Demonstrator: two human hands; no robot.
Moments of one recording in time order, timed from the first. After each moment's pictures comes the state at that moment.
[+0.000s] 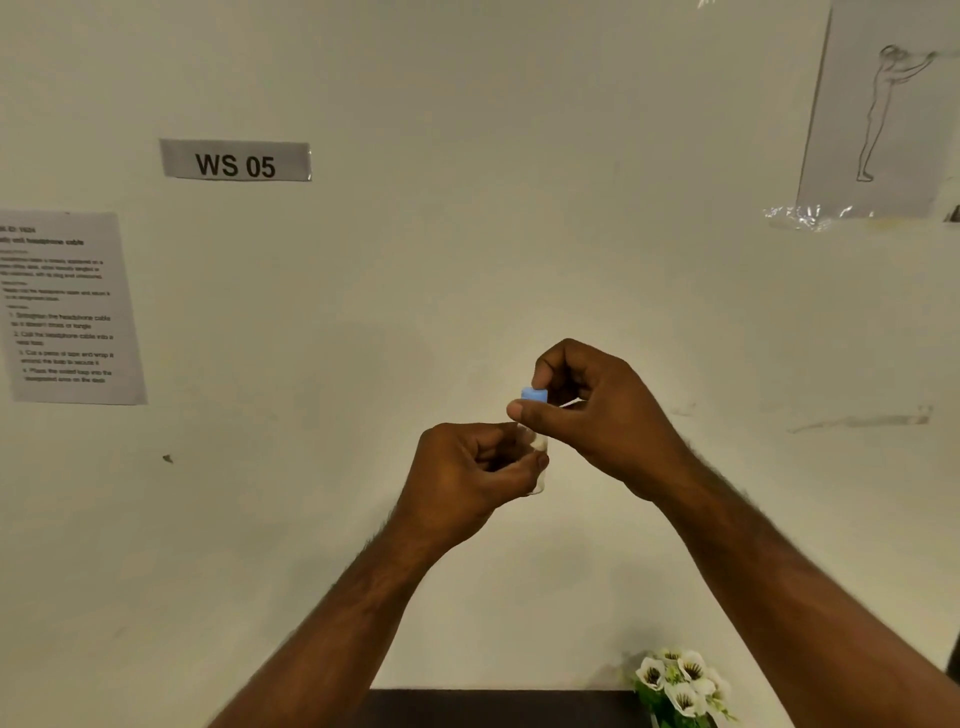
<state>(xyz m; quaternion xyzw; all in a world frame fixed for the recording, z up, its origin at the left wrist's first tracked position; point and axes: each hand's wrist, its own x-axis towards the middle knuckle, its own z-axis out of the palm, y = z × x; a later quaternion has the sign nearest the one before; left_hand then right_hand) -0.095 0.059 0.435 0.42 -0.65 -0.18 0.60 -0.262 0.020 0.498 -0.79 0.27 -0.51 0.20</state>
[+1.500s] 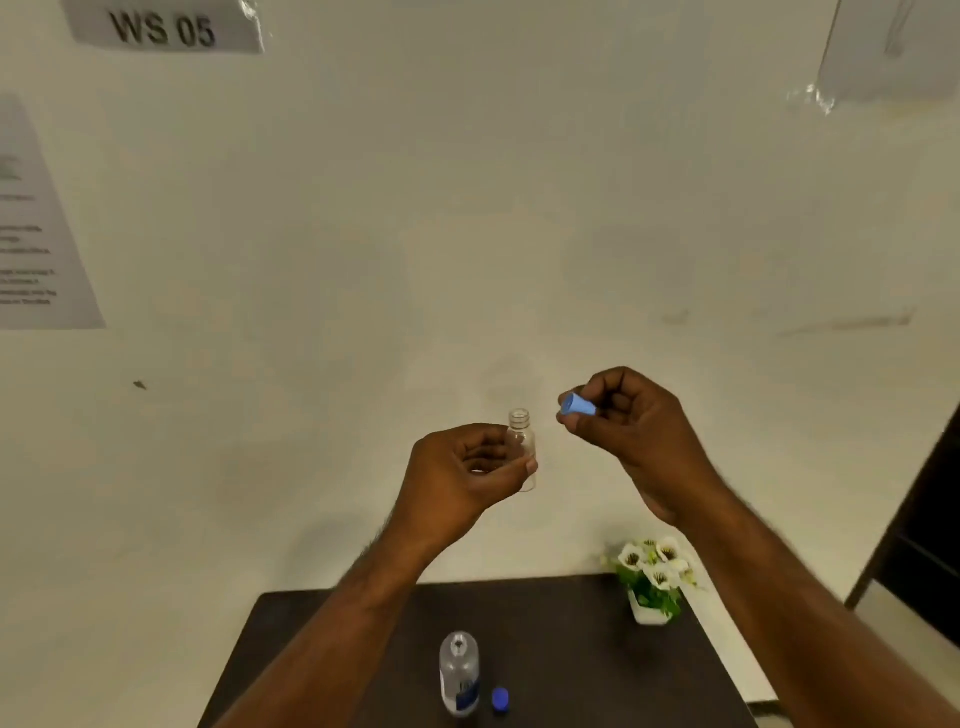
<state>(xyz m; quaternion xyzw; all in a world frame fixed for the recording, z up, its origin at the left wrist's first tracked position) -0.086 0.069 0.342 0.48 -0.63 -0.26 0.55 -0.297 0.024 0.383 -0.66 0.31 -0.54 0.41</state>
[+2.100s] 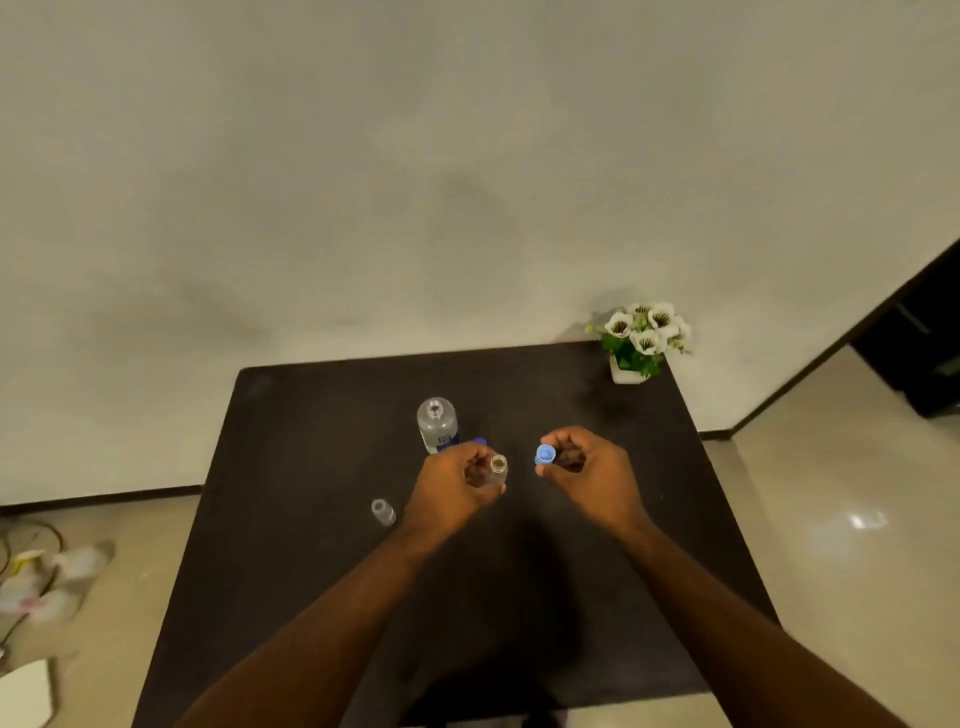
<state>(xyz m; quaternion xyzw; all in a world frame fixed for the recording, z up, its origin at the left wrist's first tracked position) -0.121 0.121 0.067 0.65 -0.57 -0.41 0.29 -0.333 0.085 0.074 -0.63 0.59 -0.29 0.42</state>
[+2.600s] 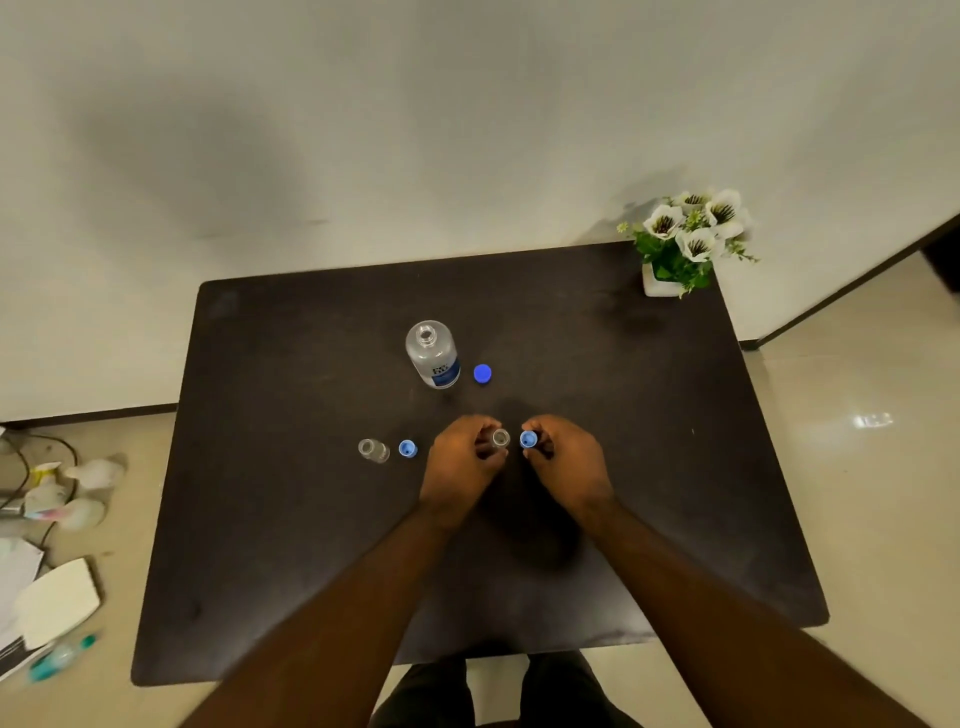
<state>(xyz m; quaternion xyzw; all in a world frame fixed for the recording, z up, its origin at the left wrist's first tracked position) -0.135 0.116 -0.053 0.72 -0.51 -0.41 0.25 -0.304 0.087 -0.059 -0.68 0.62 -0.13 0.37</state>
